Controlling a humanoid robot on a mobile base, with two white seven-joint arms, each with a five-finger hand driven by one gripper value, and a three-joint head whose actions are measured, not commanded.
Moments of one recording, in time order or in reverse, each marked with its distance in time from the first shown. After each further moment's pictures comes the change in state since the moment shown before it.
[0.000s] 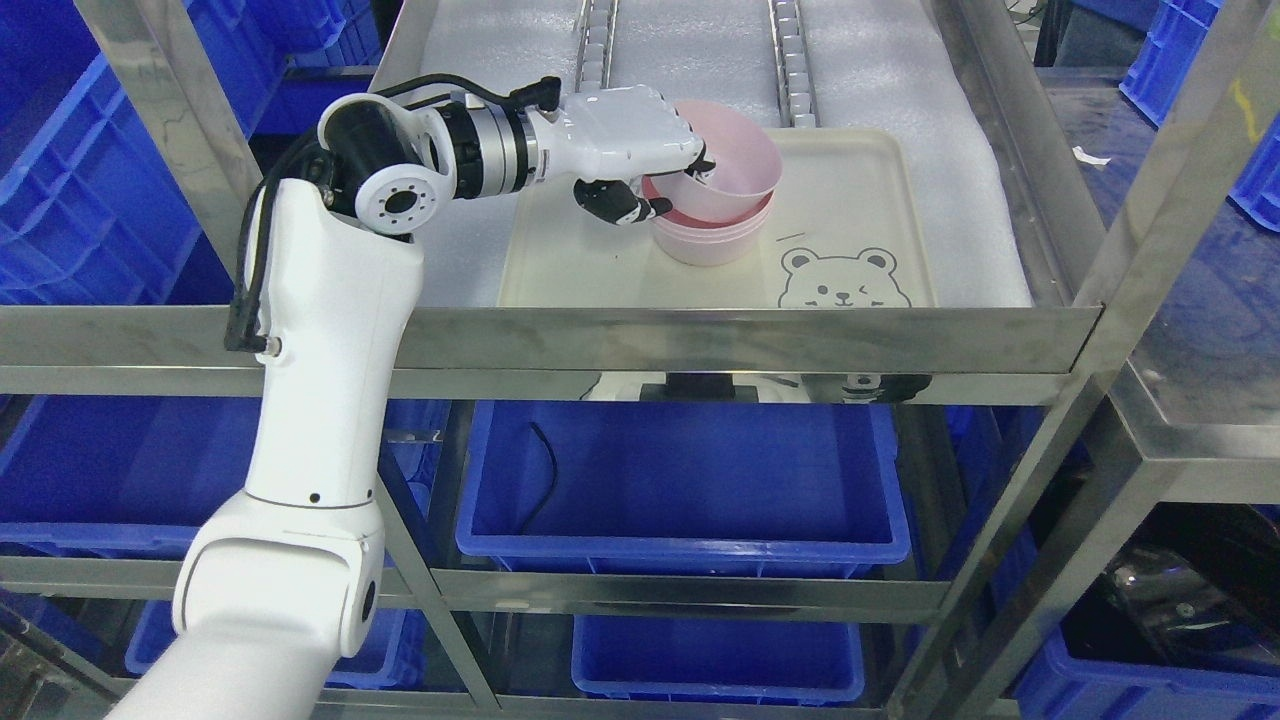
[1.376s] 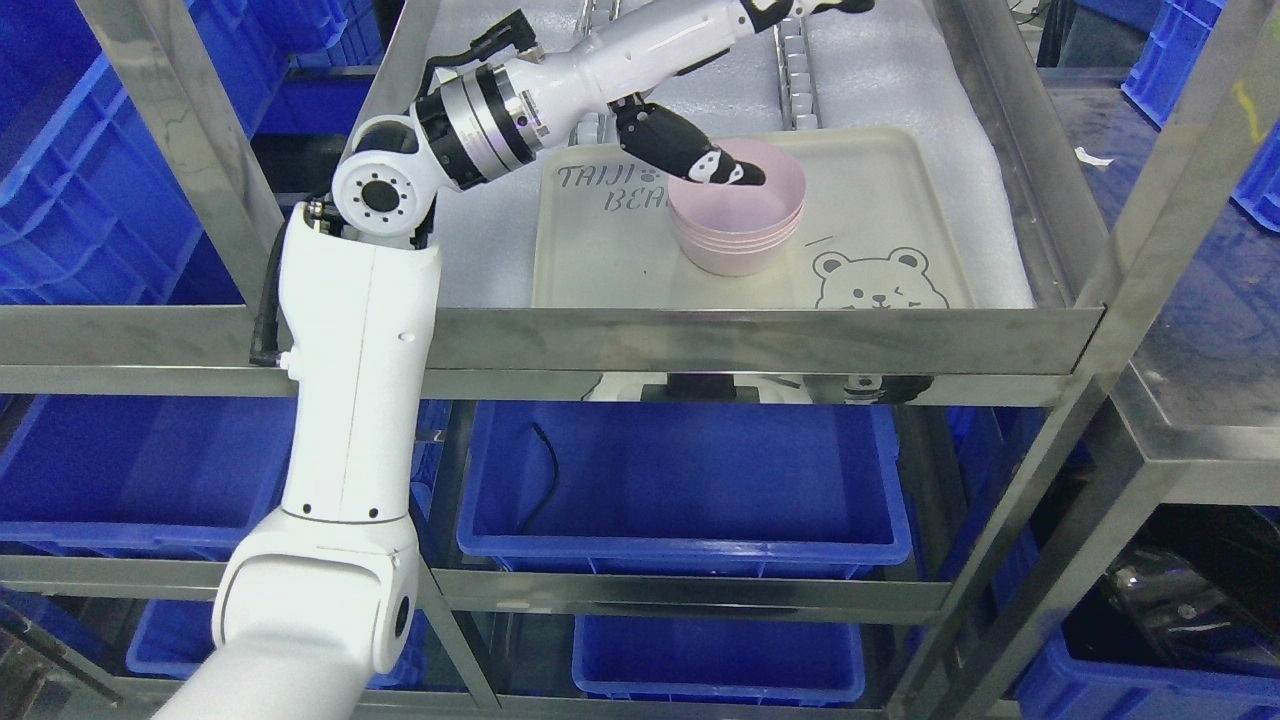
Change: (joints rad) left arm 0.059 -0.061 0.019 -0.025 0.696 0.135 0.191; right arm 0.000 0.000 0.000 0.000 0.000 0.000 0.000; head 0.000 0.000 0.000
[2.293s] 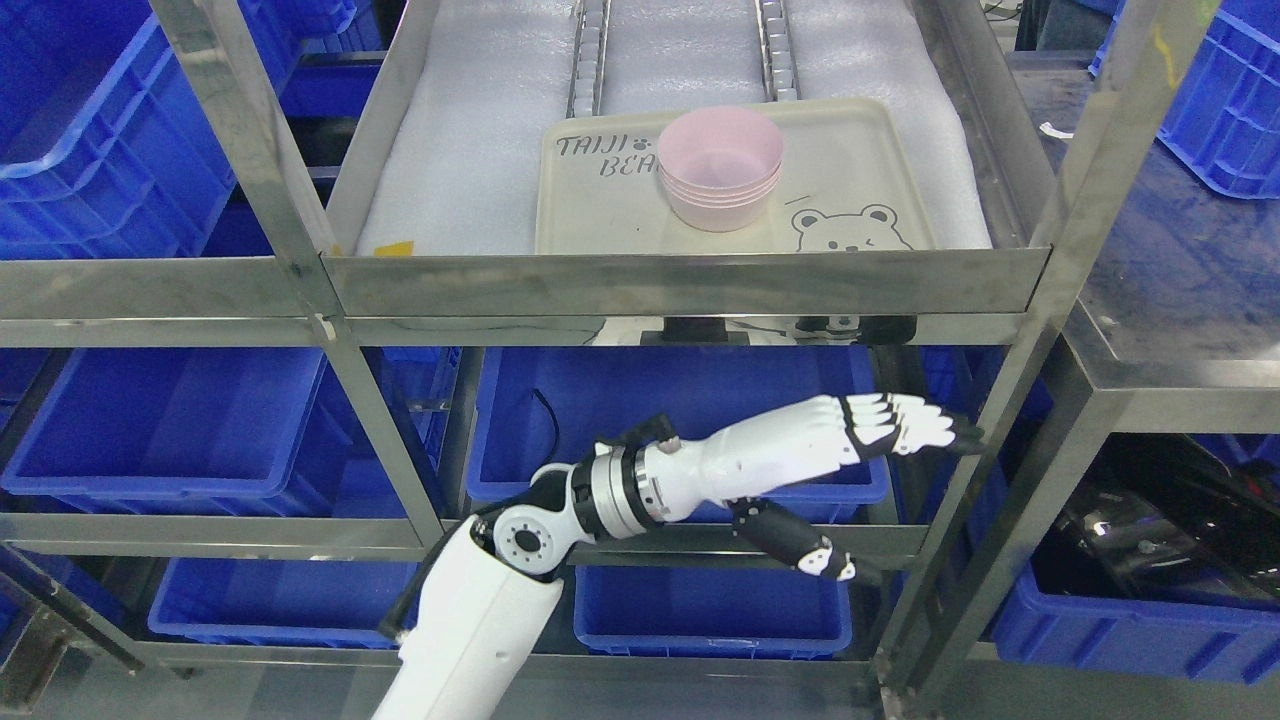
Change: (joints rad) left arm 0.622 -0.006 -0.298 -0.171 0.103 -0.157 0.091; right arm 0.000 0.000 0.000 0.000 0.000 0.000 0.000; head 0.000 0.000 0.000
